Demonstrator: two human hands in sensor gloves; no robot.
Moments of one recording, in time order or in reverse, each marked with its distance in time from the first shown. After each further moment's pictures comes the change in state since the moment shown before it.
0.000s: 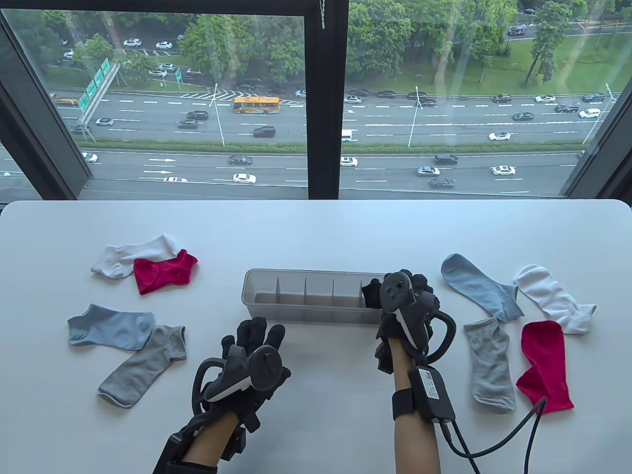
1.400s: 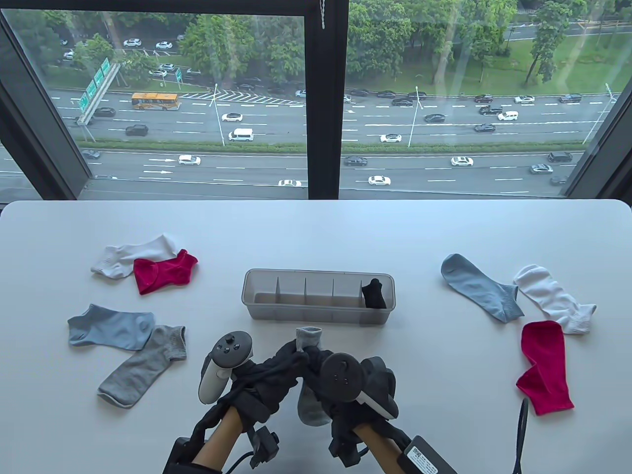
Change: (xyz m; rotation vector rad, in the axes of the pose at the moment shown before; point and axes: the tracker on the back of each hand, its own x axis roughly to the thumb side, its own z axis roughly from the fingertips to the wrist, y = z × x) left_hand 0.005 -0.007 -0.004 -0.112 -0.275 1.217; right_hand 0.052 0.025 0.152 0.464 -0.693 -0.294
